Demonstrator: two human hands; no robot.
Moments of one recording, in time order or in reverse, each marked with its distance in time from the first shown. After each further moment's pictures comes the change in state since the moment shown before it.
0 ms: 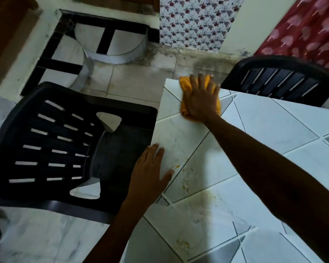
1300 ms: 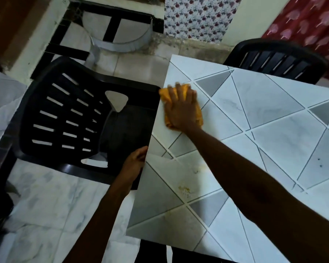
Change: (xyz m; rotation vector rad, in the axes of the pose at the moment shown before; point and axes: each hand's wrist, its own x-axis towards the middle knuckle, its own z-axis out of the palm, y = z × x) left_hand -0.111 -0.035 -0.015 -1.153 -0.204 -0.571; right_hand -0.146 -0.065 0.036 0.021 0.010 -0.141
